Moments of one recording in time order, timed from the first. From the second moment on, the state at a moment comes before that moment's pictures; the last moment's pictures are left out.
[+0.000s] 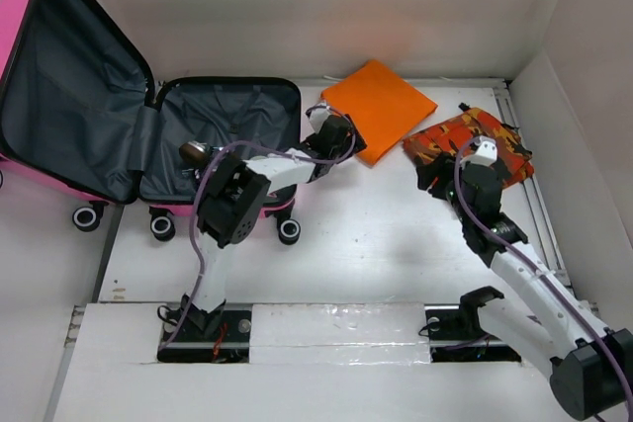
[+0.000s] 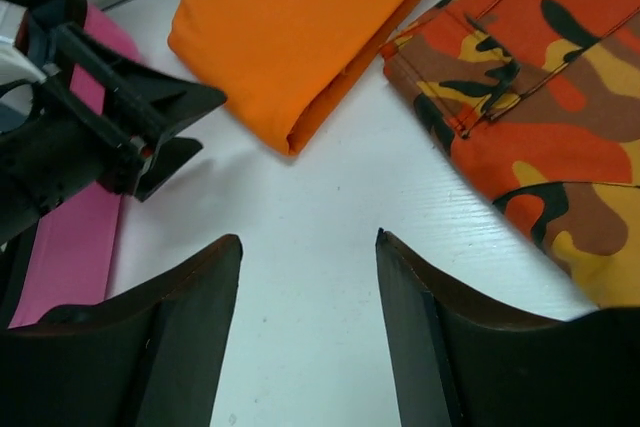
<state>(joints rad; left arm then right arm) -0.69 2.08 1.43 0.07 -0.26 -0.96 0.33 0.84 0.58 -0.02 0.19 0.50</state>
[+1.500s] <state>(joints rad) -0.61 2.49 2.03 -0.20 -0.30 -1.06 0.30 0.60 0.51 0.03 0.02 0.53</state>
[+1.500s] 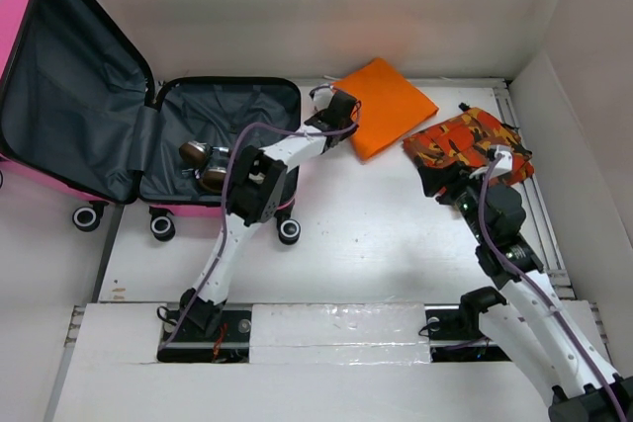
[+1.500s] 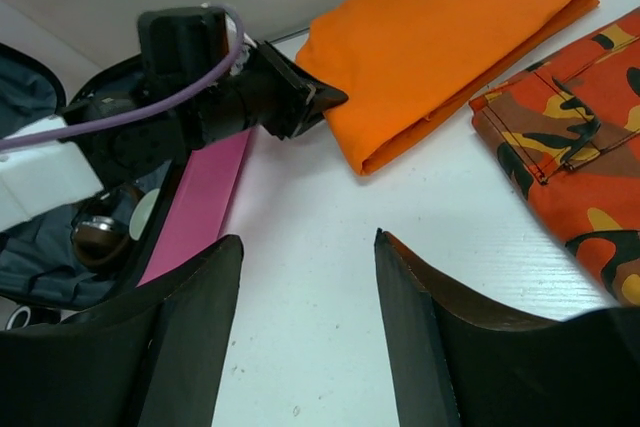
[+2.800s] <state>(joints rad) 0.12 1.76 1.37 -0.26 0.17 -0.46 0.30 0.65 0.51 0.03 0.00 0.53</state>
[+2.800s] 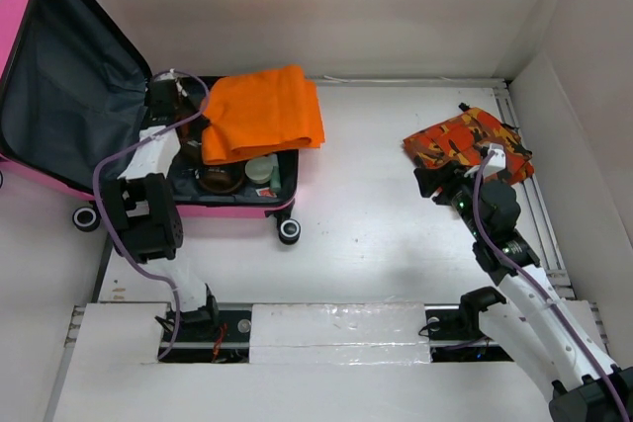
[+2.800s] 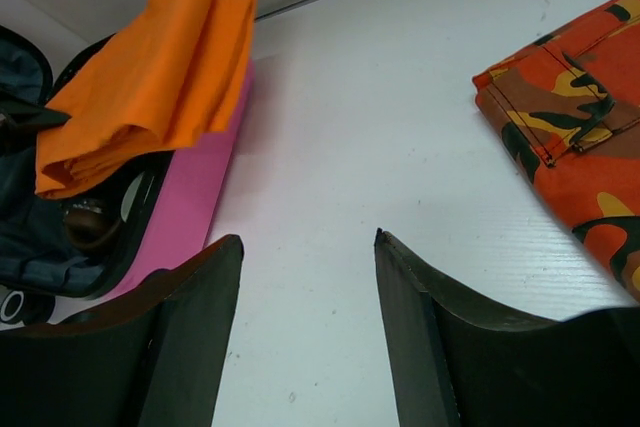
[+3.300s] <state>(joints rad) 0.22 1.76 1.37 -0.29 -0.18 -0.50 0.30 0.67 0.51 0.03 -0.01 0.53</state>
